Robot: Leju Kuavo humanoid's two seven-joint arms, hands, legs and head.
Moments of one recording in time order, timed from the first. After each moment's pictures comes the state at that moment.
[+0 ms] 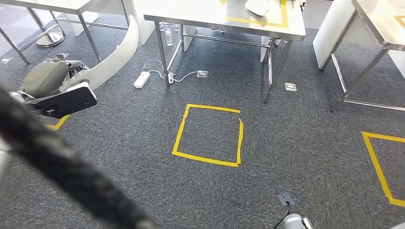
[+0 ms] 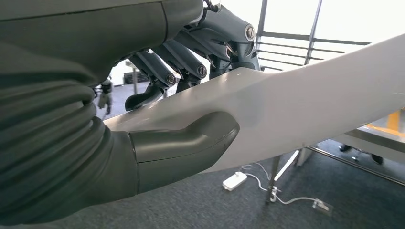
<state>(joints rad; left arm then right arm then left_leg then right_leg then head) -1.15 -0.03 -0.58 -0.60 -0.62 -0.27 -0.65 -0.08 0.09 -1.09 -0.18 1.17 0.09 -0.31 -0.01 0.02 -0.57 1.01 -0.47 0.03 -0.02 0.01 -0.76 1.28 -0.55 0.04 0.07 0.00</state>
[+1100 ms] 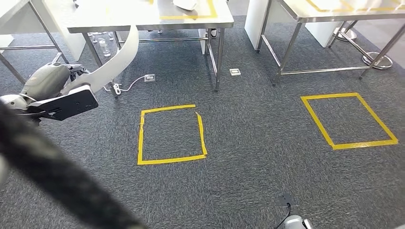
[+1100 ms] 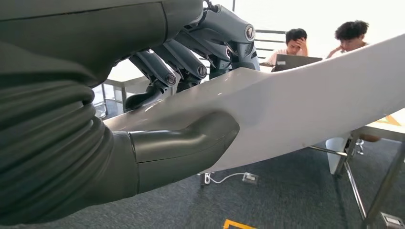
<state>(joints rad) -1.14 -0.01 -0.60 -0.60 -0.62 -0.27 -0.63 -0.08 0.09 -1.09 -0.18 1.18 0.09 -0.31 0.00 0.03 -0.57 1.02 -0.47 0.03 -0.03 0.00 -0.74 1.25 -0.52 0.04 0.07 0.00</state>
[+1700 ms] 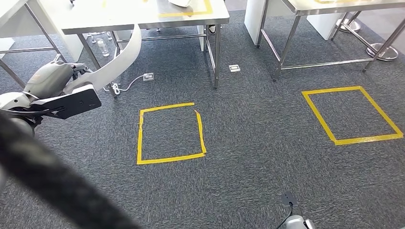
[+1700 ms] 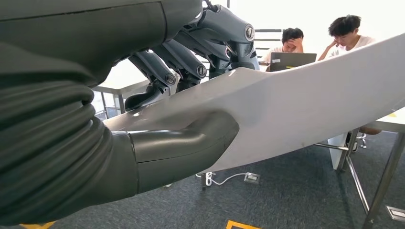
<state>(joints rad) -1.15 -0.01 -0.62 -0.61 -0.63 -0.28 -0.62 -0.08 0.09 -1.09 -0.18 1.18 0.05 -0.32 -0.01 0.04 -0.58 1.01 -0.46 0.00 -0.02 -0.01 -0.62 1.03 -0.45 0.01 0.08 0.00</state>
